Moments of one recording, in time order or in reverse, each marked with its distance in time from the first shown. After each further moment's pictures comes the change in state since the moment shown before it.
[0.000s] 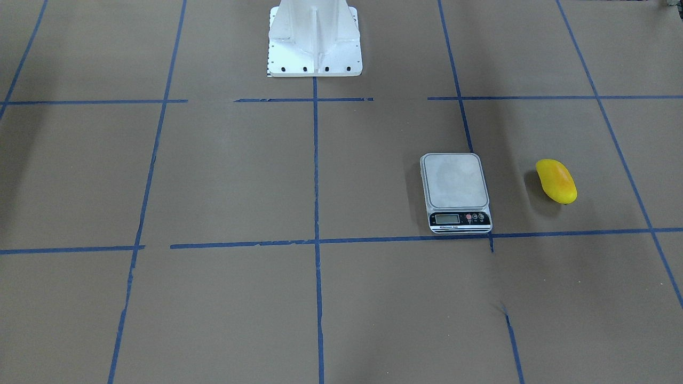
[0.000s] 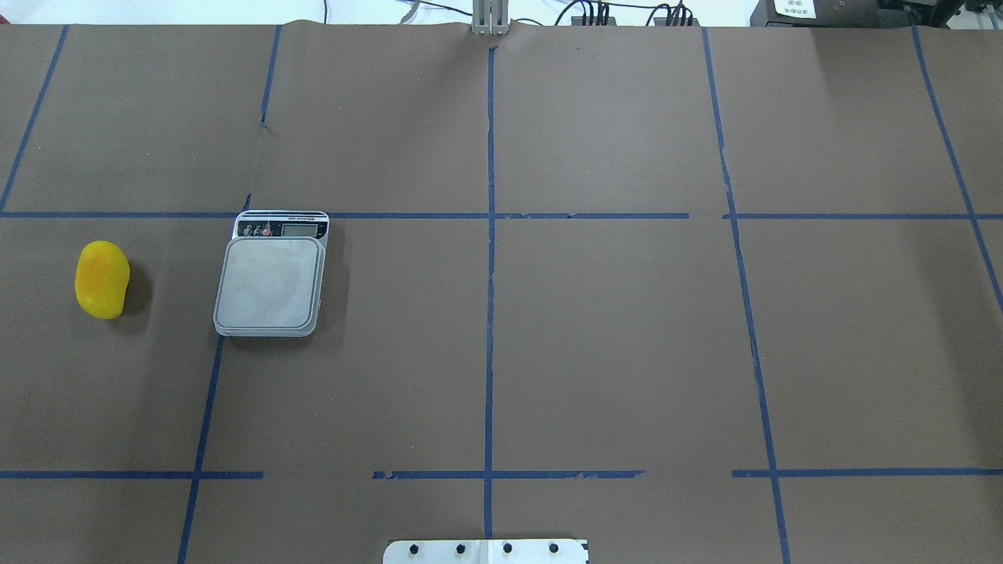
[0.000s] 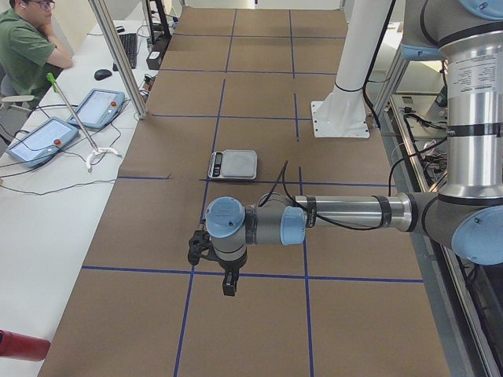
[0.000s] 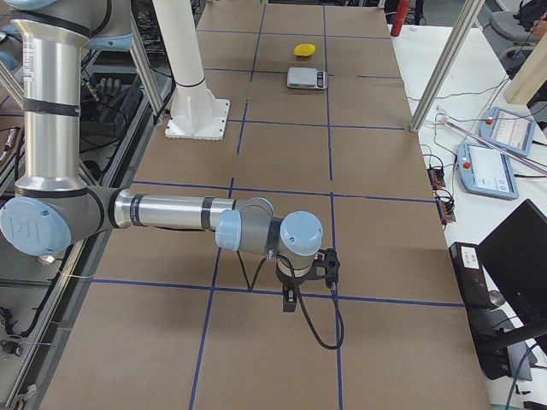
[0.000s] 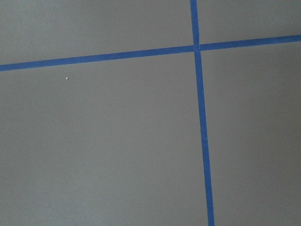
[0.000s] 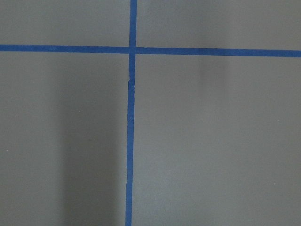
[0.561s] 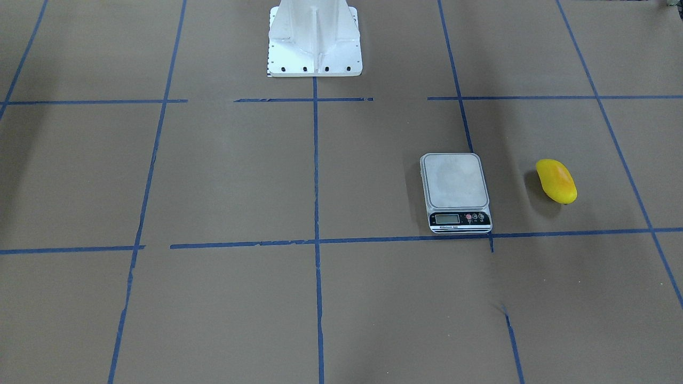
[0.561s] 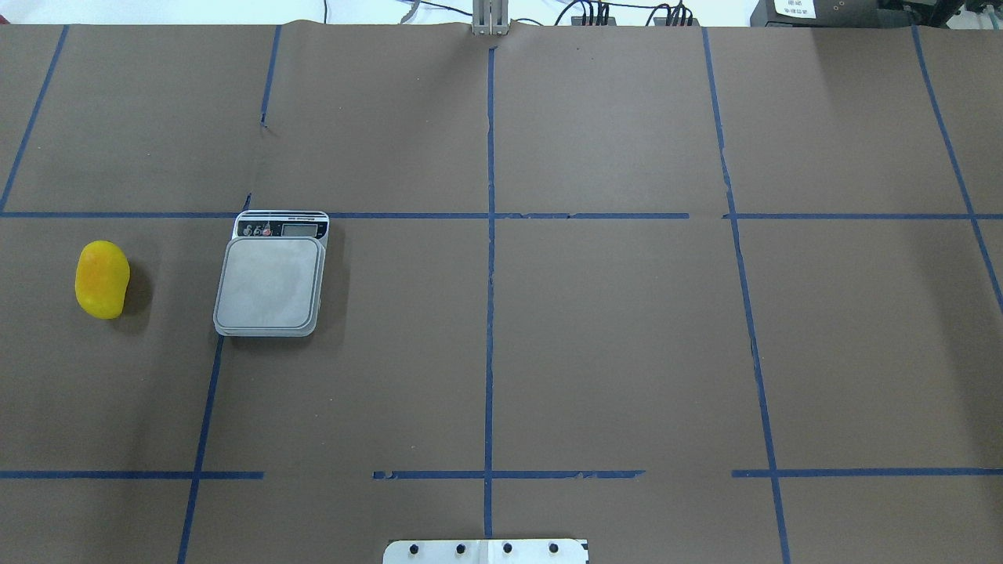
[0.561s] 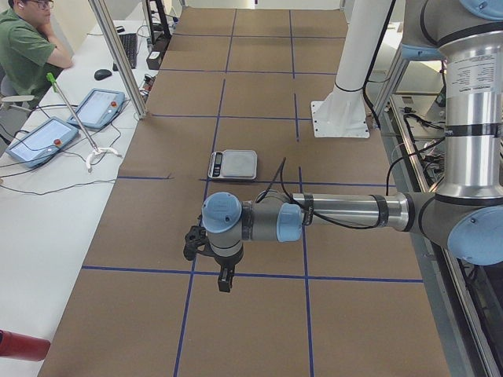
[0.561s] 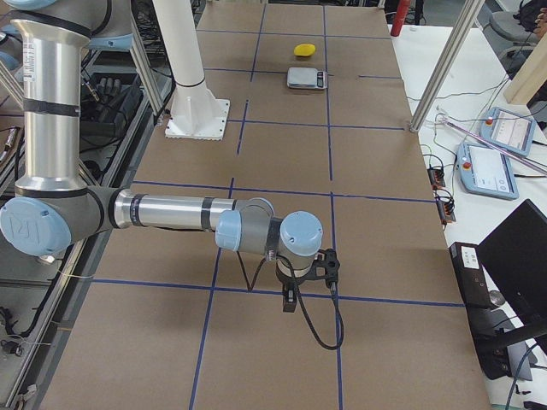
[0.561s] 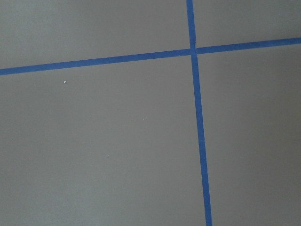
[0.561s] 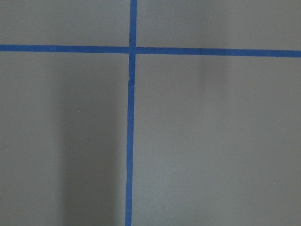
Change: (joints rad) left arm 0.002 -0.046 -0.001 -0.003 -0.001 -0.014; right arm 0.000 -0.001 0.000 0.000 0.000 0.000
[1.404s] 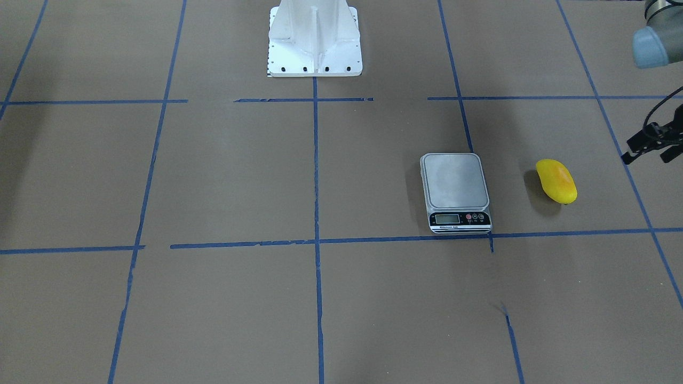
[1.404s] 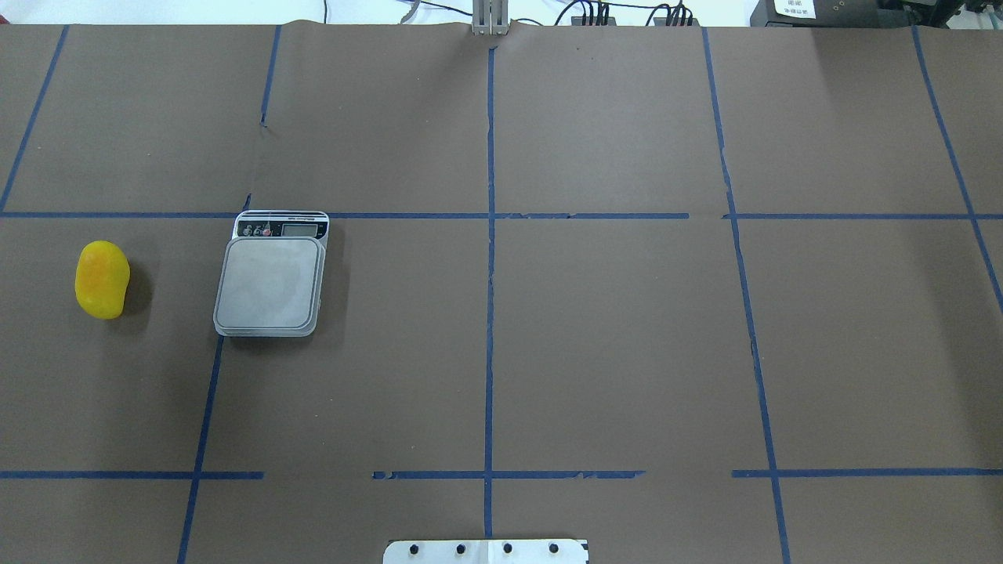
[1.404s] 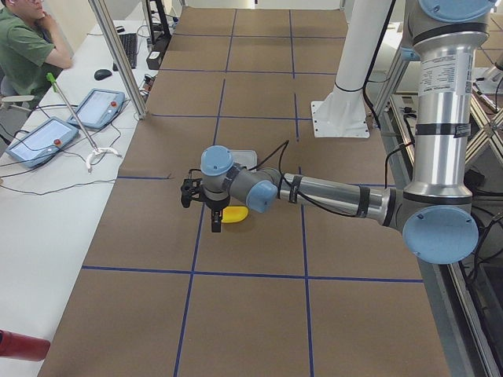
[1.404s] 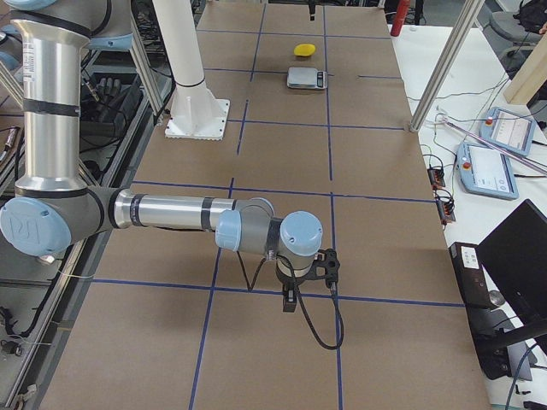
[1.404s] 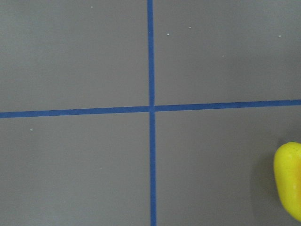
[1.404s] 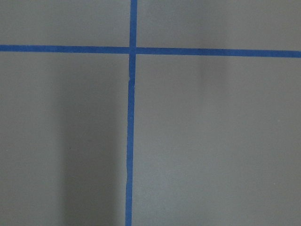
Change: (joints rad) left arm 0.369 -0.035 -0.053 -0.402 0.027 -0.774; right arm 0.000 0.001 0.000 0.000 0.000 0.000
